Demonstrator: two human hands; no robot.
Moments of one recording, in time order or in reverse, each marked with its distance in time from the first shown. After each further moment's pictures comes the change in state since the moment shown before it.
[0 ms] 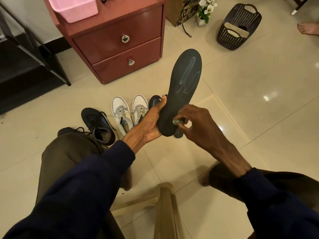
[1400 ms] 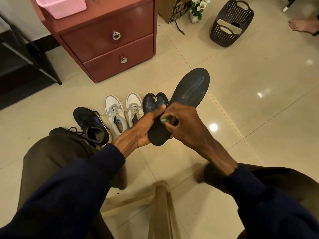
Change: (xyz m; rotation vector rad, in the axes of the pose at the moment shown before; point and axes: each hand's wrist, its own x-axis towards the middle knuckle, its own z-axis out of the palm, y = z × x) left_hand -0.015 -0.012 0.004 0.203 0.009 -0.093; right_hand -0.001 -0.014 0.005 0.066 0.002 0.054
